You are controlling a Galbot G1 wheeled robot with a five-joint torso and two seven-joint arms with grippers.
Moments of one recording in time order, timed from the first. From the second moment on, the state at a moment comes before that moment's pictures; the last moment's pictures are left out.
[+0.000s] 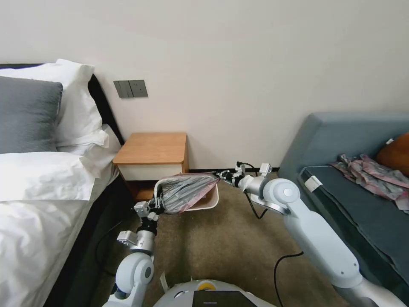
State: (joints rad) left arm 1.61 -1.43 -0.48 -2.18 -0.51 -0.05 -0.06; right arm -0.81 0.98 0.18 2.05 1.89 -0.55 0.67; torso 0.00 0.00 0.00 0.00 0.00
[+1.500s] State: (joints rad) left arm 1.54 -1.44 -0.48 -2.15 -0.45 -0.01 -0.13; right arm -0.98 0.91 0.12 2.43 1.98 -0.32 0.82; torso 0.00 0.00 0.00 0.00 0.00
